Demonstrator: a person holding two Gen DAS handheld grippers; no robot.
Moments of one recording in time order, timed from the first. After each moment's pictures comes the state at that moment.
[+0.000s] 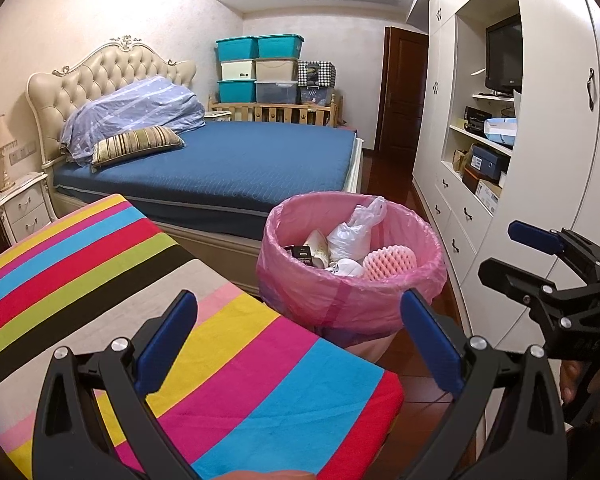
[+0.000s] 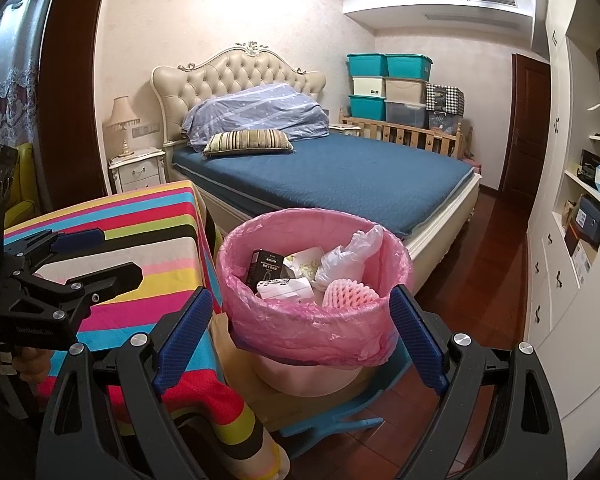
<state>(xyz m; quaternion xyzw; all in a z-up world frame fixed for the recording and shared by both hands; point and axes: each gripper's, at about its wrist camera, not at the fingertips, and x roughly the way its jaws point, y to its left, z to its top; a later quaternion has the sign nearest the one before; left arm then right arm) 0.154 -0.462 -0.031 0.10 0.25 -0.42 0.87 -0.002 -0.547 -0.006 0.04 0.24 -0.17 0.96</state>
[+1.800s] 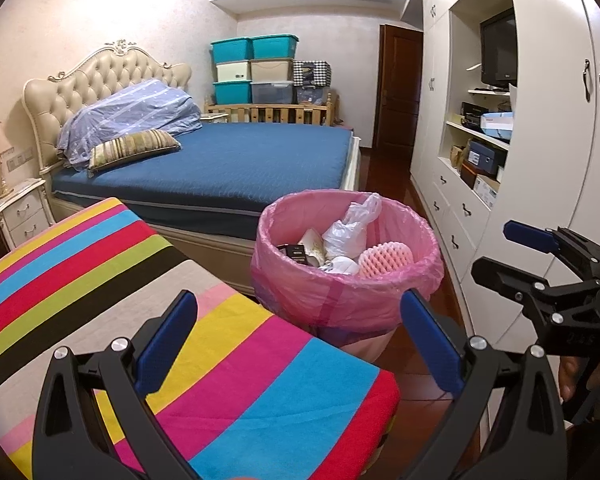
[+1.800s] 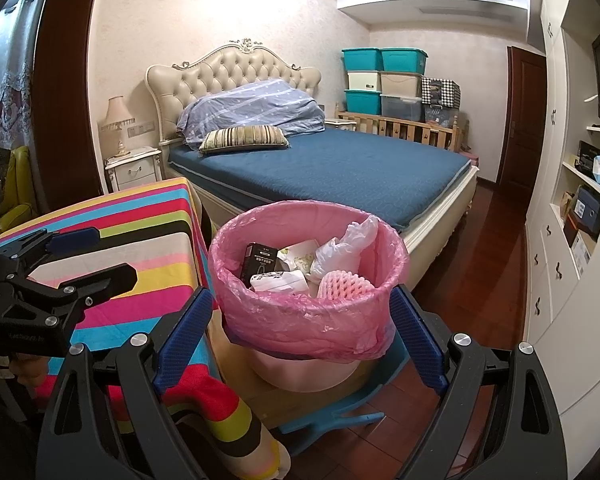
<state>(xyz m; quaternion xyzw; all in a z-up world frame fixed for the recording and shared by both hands) 0.150 -0.465 -0.035 0.11 0.24 -0.43 0.87 -0.001 -0.553 -0.016 0.05 0.24 -0.18 0.95</state>
